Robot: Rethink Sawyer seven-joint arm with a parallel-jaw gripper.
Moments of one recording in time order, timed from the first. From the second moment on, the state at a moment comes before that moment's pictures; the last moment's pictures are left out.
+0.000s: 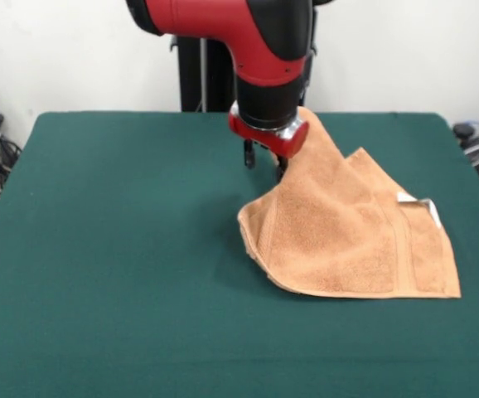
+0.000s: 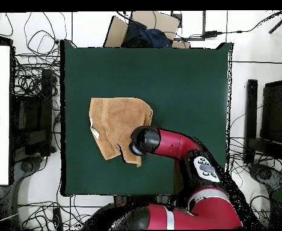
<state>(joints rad) -0.34 -0.52 0.06 1.80 -0.09 0.46 2.14</state>
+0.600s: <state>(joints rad) -0.34 -0.45 0.06 1.76 -0.09 0.55 2.14</state>
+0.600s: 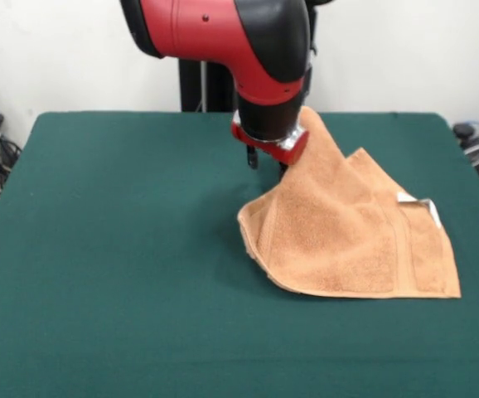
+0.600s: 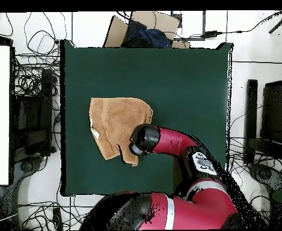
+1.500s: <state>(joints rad) -0.33 -0.52 0.06 1.78 -0.09 0.66 2.14</state>
